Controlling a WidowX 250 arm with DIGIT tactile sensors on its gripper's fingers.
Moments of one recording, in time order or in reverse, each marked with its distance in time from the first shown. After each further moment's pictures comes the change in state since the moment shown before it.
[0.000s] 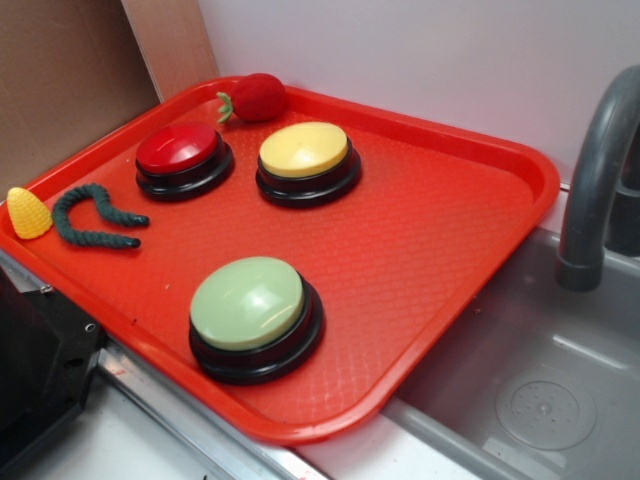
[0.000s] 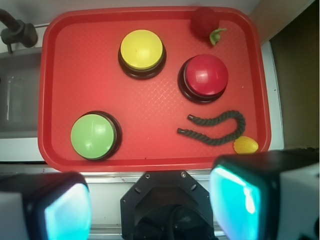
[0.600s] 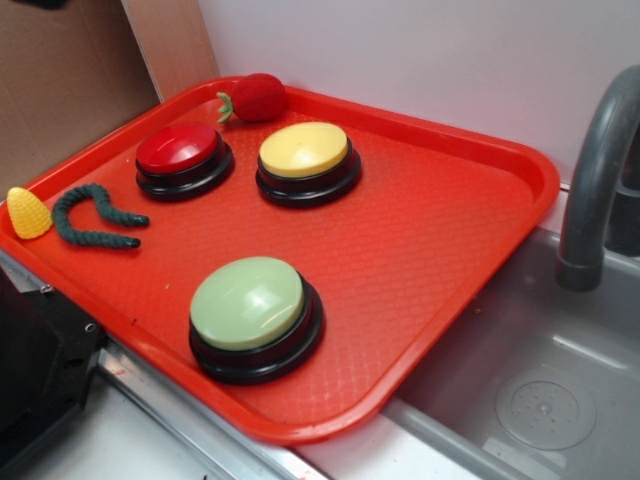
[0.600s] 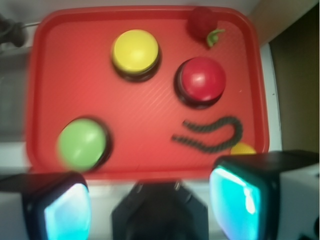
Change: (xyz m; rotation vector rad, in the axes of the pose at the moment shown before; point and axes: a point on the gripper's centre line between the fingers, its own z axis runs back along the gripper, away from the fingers) arm 0.033 0.050 -0.042 0.090 0.047 0.189
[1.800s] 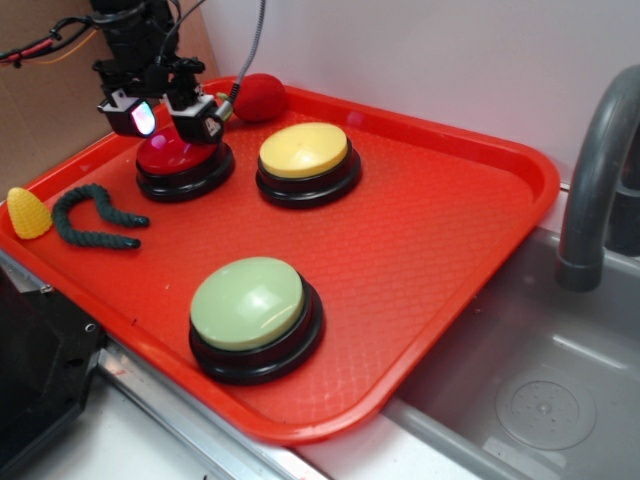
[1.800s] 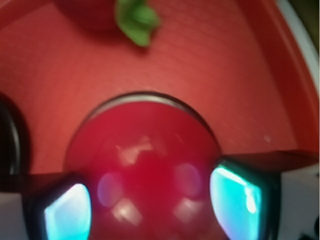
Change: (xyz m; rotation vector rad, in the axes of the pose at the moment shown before) arm 0.083 0.047 -0.161 -0.023 0.011 0.148
